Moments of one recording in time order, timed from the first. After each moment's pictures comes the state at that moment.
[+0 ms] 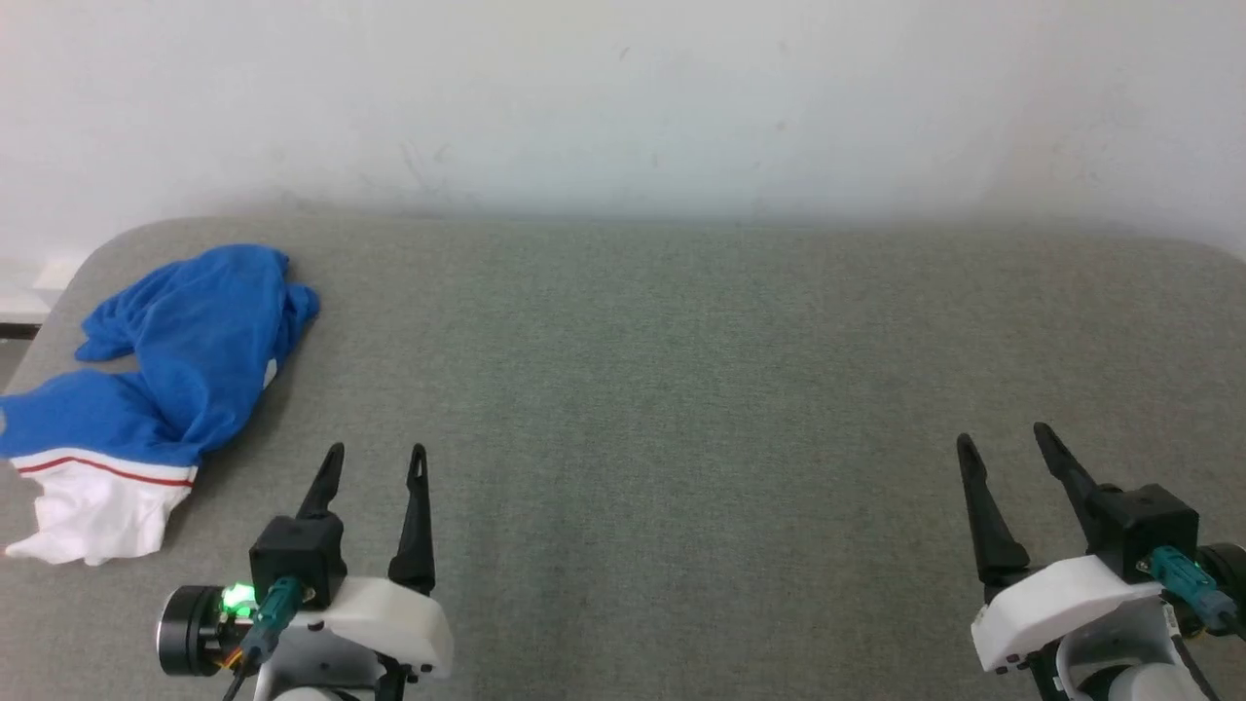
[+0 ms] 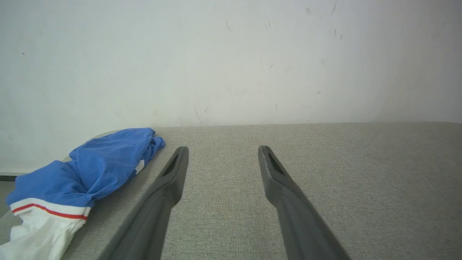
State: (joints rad) left arm 0.02 0.06 -0.02 -0.01 -0.01 0.02 -0.04; right arm 0.02 -0.06 -0.04 0.02 0.03 0.13 -0.04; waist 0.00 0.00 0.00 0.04
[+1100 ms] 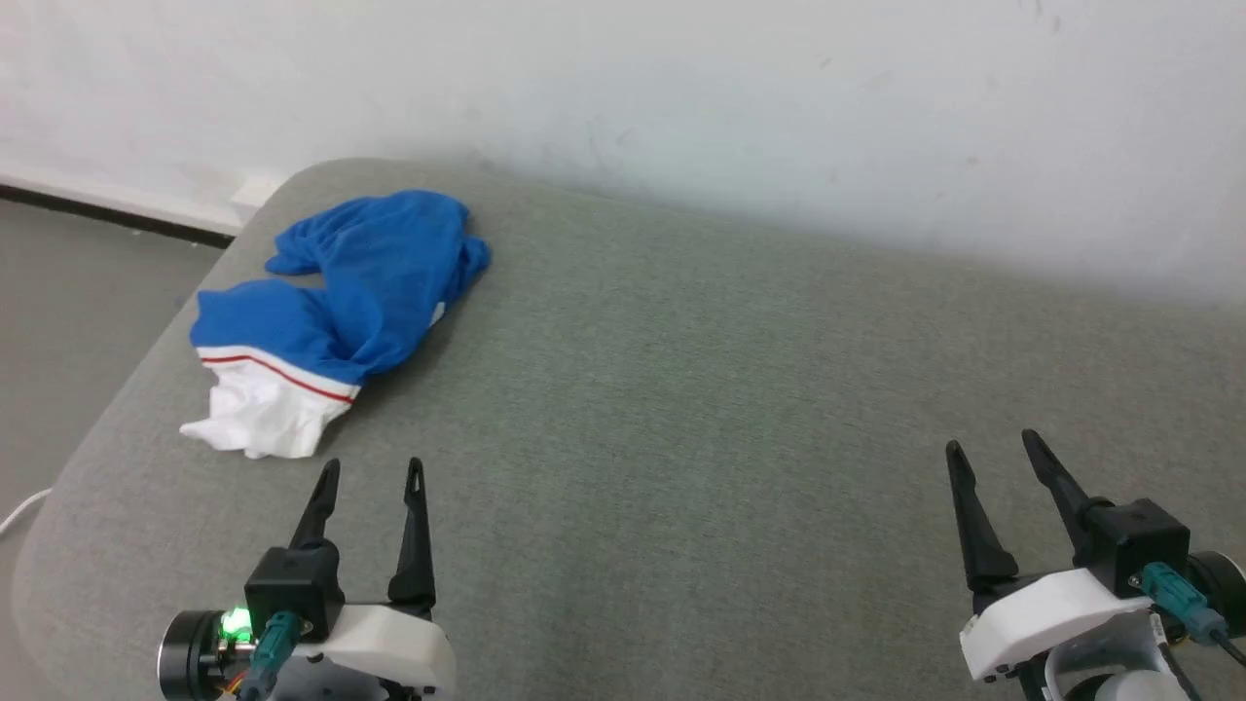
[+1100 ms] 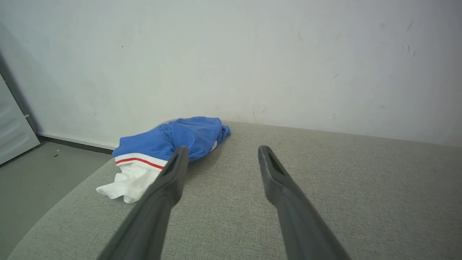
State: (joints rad) left arm 0.06 0.06 -0.03 -0.03 -0.03 0.05 -0.11; right arm 0.02 -0.06 -0.03 0.05 0.04 0.13 -0.11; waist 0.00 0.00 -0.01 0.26
